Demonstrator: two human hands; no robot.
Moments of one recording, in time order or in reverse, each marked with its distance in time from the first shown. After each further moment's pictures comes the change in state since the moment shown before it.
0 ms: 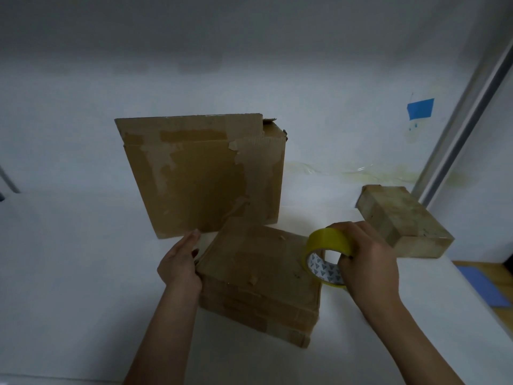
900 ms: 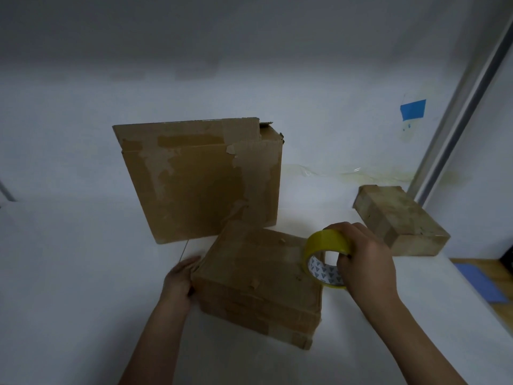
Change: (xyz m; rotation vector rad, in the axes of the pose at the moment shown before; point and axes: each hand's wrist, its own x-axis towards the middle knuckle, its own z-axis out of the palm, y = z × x) left_hand 0.014 -0.006 -0.025 0.443 -0.217 -0.102; right_hand -0.001 0.006 0.007 -0.016 -0.028 0.021
